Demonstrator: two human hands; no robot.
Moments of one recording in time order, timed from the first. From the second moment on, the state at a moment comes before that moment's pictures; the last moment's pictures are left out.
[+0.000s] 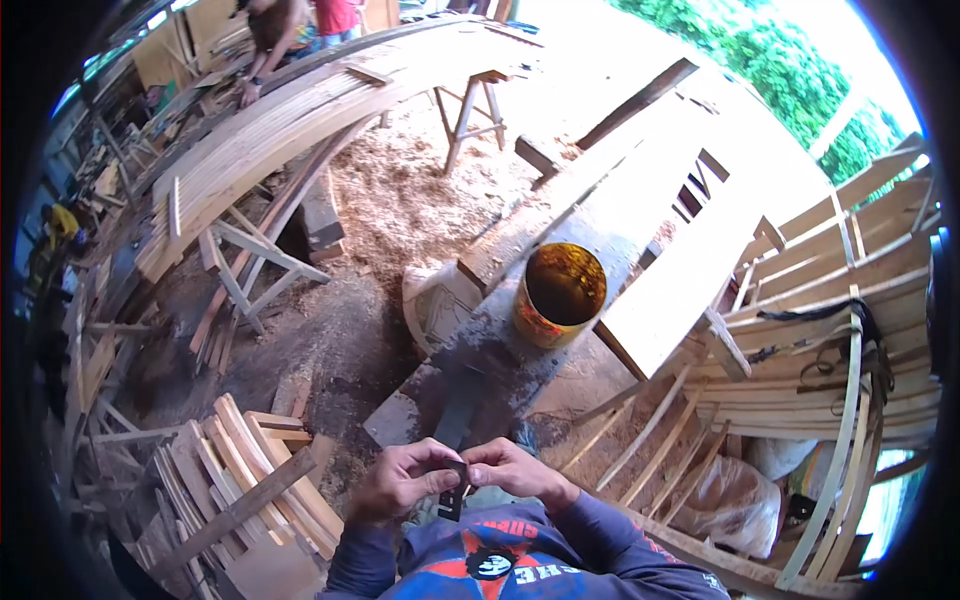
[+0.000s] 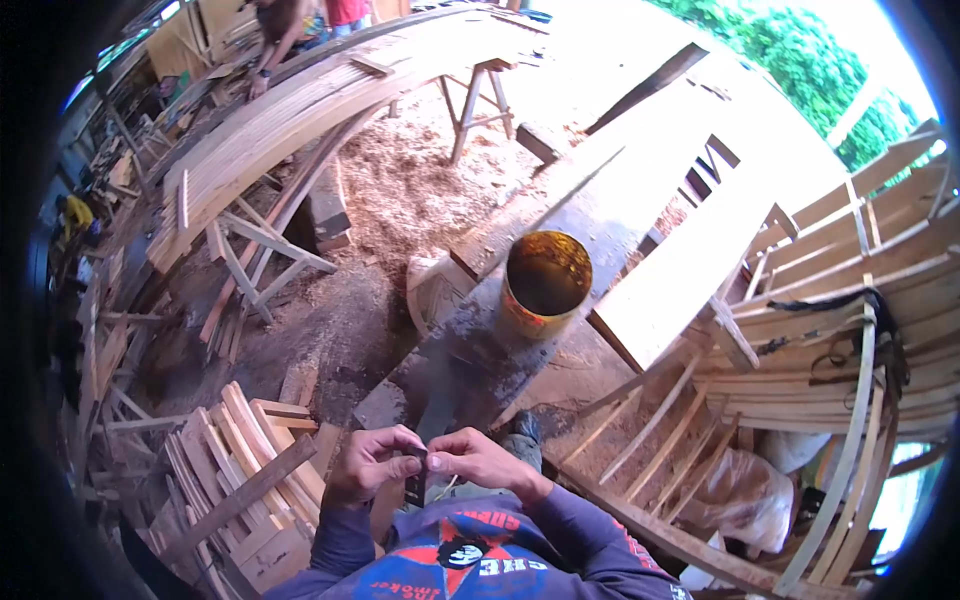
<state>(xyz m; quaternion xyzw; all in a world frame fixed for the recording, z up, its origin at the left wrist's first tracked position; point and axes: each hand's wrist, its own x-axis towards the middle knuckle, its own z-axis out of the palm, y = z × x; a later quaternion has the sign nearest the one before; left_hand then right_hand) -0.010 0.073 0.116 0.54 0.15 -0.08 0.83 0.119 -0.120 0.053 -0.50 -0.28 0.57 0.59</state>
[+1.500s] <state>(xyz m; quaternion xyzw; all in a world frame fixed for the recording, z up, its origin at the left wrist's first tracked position) -0.037 0.077 0.113 0.51 0.14 -0.07 0.85 0.107 -0.103 0.058 -0.47 -0.28 0.57 0.61</state>
